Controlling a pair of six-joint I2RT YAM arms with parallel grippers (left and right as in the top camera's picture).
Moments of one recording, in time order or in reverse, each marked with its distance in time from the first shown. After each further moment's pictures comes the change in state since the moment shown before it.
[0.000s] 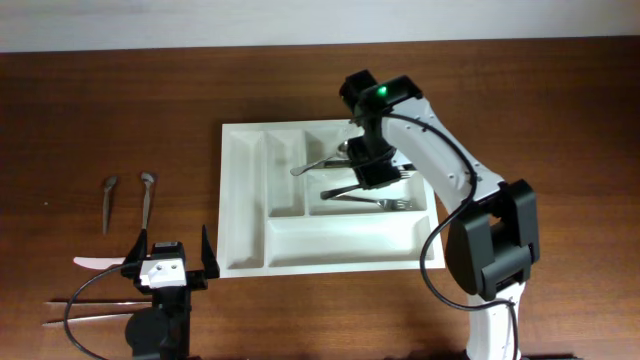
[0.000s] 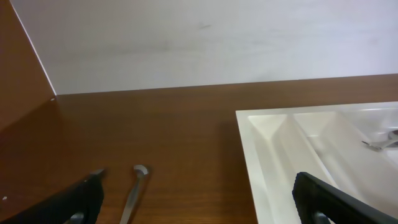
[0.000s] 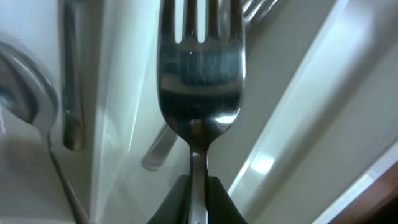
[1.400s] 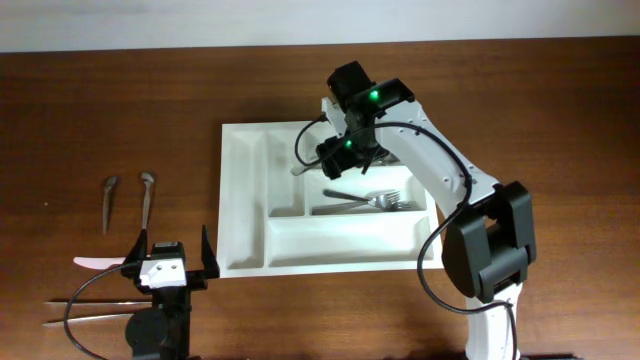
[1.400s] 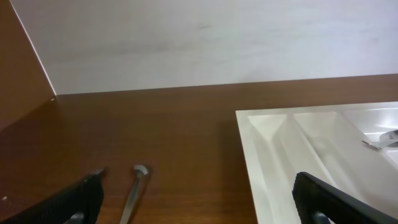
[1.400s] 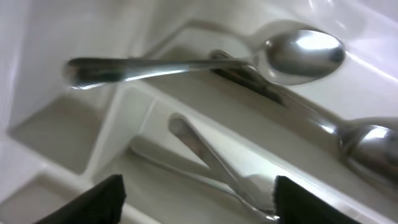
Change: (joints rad) left arm 0.000 0.000 0.000 0.000 0.000 0.000; right arm 0.040 -0.001 0.034 0.194 -0.044 -1.726
